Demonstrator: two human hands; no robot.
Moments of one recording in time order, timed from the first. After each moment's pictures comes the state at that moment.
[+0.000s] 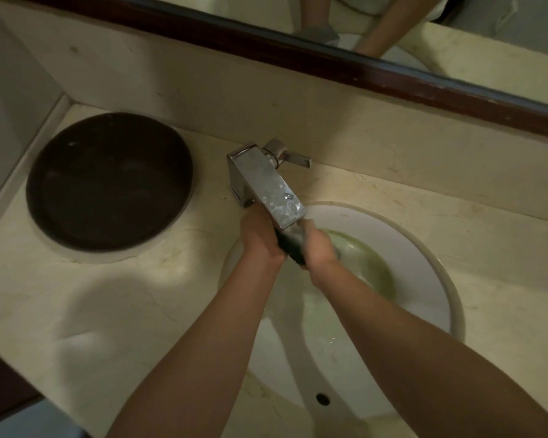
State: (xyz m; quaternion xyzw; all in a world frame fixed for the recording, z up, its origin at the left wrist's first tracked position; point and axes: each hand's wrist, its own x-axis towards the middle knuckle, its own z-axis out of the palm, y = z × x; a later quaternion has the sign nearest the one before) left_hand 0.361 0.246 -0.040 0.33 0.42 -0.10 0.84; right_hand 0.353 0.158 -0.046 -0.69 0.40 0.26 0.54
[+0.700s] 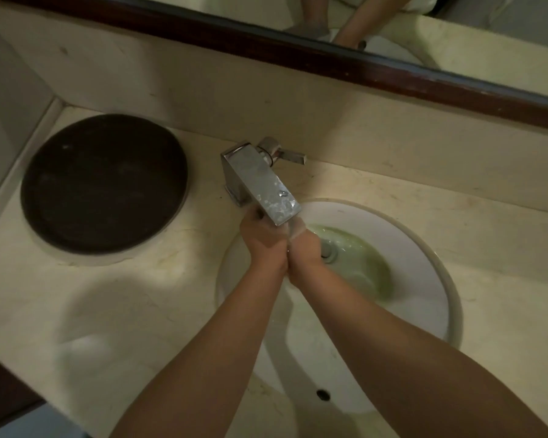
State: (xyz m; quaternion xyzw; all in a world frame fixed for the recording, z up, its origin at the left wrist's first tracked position) left_hand 0.349 0.234 -0.047 0.59 0.36 0.03 0.73; right_hand 0.345 0.181 -0.073 -0.82 0.28 0.22 0.46
